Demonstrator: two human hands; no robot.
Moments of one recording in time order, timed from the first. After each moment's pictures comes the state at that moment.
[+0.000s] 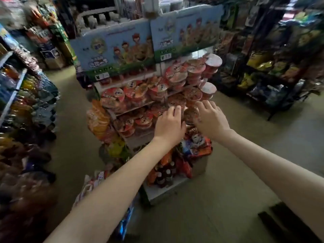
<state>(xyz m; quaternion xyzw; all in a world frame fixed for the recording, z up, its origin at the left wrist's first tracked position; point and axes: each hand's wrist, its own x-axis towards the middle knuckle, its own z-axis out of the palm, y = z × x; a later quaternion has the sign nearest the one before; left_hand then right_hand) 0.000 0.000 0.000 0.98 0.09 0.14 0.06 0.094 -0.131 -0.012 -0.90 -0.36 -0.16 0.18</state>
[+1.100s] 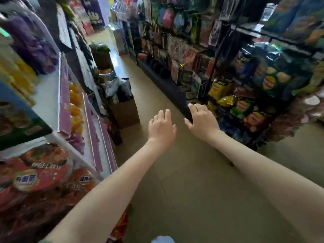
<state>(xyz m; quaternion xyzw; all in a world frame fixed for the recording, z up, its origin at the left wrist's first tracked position) 0.770 -0.197 -0.040 0.98 0.19 0.08 0.07 0.858 -0.322 -0.029 -0.93 -0.34 -0.08 0.09</state>
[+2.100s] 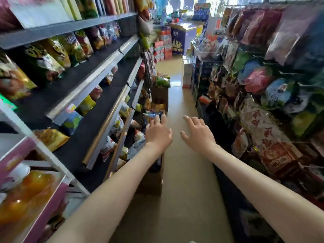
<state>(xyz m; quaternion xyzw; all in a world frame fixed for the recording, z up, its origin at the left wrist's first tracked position) 1.339 0.306 -0.013 0.89 0.45 0.11 0.05 1.466 0.218 -0.012 -0.81 -0.57 -0.04 0.14</state>
